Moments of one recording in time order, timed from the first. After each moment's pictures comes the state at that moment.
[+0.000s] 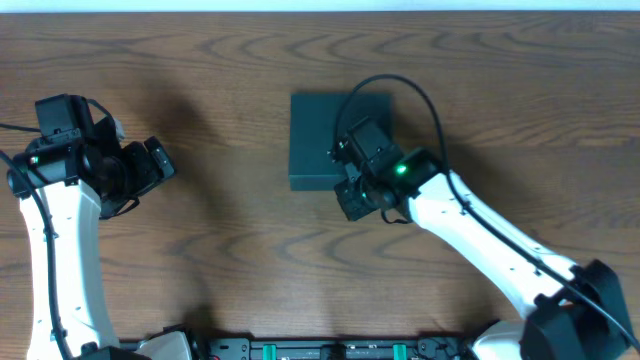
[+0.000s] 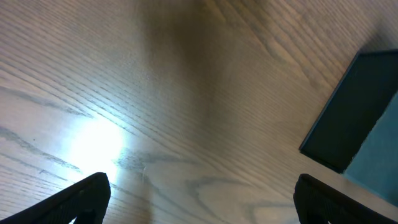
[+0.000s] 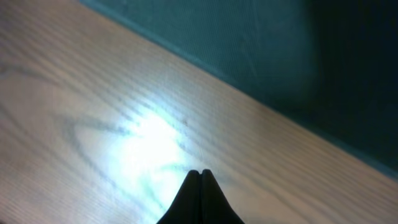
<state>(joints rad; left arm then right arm) 0.30 1.37 1.24 -1.15 0.23 -0.27 0.64 1.59 1.14 -0.78 -0.07 0.20</state>
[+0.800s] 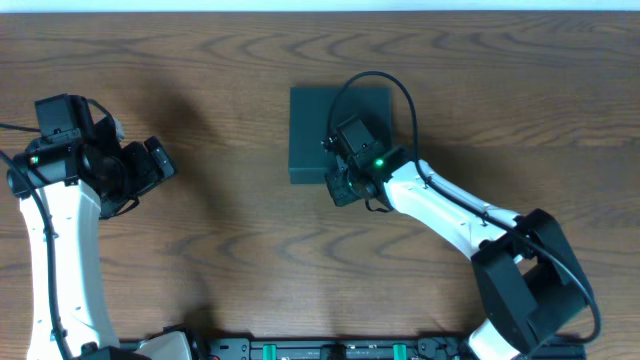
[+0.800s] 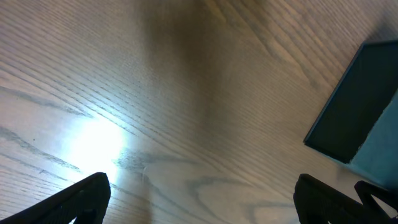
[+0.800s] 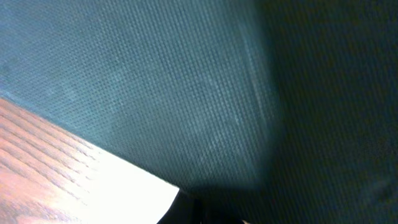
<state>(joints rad) 0.30 1.37 1.24 -1.15 0.23 -0.27 0.61 1.78 1.12 -0.54 -0.04 0.24</state>
